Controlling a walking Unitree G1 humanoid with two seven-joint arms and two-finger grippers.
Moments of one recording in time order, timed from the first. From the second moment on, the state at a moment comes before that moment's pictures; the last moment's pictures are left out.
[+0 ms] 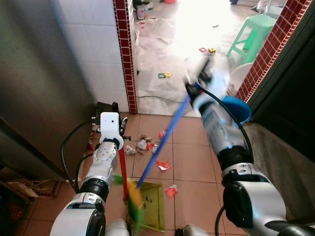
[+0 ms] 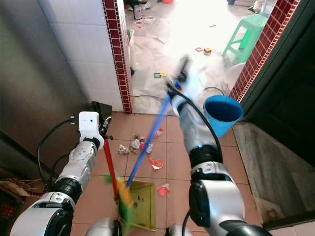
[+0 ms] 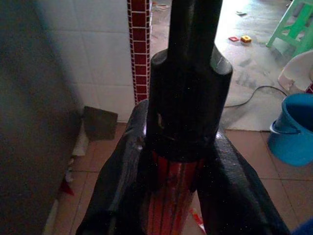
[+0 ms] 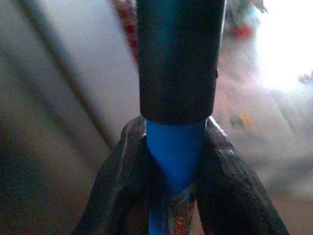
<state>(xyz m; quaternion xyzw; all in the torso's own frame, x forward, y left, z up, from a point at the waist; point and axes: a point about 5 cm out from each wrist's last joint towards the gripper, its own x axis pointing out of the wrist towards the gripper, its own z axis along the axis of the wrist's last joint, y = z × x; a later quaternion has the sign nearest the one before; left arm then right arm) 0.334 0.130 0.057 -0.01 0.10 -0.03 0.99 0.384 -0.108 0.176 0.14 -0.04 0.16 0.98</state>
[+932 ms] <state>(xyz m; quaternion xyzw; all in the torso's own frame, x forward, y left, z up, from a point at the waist) 0.336 0.138 0.057 0.01 0.10 0.04 0.99 0.359 -0.128 0.096 0.03 0.04 0.06 1.00</state>
